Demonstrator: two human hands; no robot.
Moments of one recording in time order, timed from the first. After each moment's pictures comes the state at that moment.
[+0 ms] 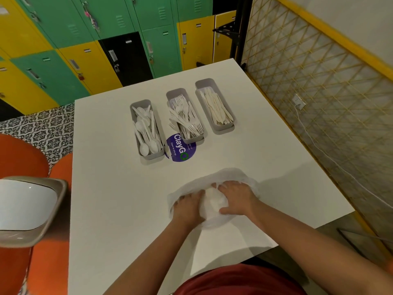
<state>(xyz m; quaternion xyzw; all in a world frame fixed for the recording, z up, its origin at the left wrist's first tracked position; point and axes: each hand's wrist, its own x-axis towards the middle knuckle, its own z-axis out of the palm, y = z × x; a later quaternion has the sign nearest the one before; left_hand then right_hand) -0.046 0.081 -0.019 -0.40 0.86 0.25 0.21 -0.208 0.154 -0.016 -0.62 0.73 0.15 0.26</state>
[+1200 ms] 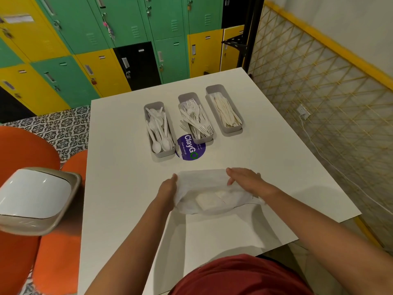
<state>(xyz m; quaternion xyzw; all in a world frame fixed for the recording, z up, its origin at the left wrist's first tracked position) -0.006 0.026 0.014 -0.65 0.36 0.66 -0.12 -0.217 0.132 0.016 -0.35 0.82 -0.14 0.43</state>
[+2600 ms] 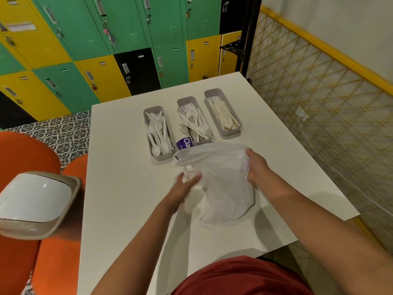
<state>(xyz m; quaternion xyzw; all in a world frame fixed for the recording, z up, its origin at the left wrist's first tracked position) -0.022 0.040 0.031 -0.54 0.53 0.66 -0.03 -0.235 0.105 0.039 0.10 0.61 -0.63 0.46</state>
